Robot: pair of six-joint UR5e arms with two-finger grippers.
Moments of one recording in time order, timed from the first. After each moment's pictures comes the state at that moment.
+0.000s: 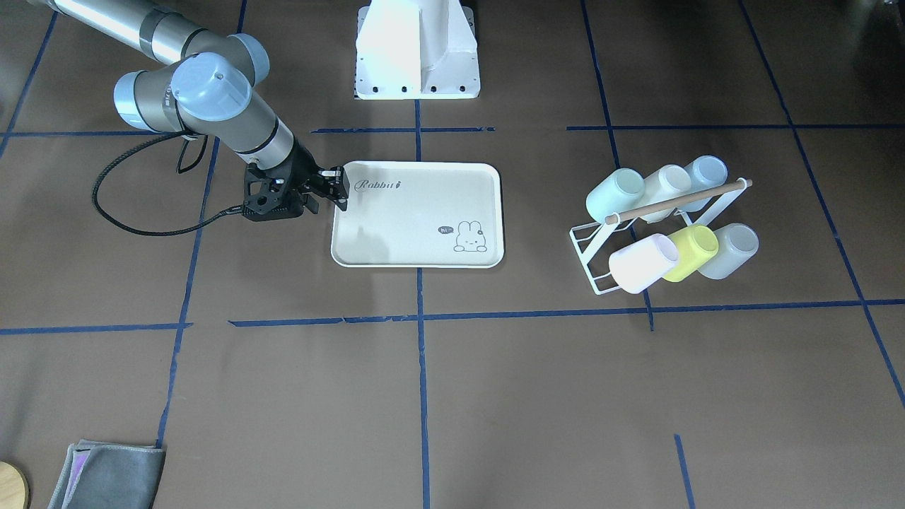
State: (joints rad) left arm -1.56 -1.52 -1.76 -1.56 -2.37 0.08; right arm 0.61 -1.19 1.73 -1.13 2.10 1.34
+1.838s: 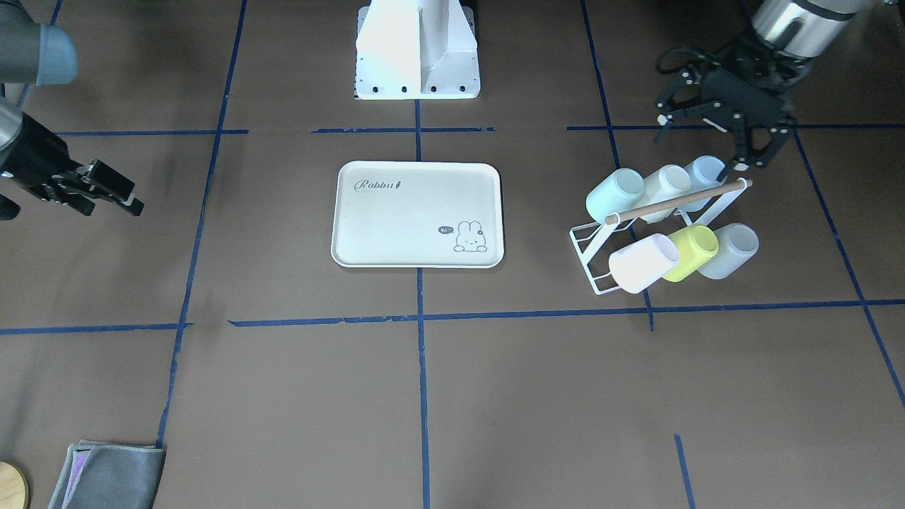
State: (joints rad) left arm -0.97 -1.86 -2.14 -1.53 -2.15 -0.19; right arm 1.06 -1.57 1.87 -1.14 2.34 1.05
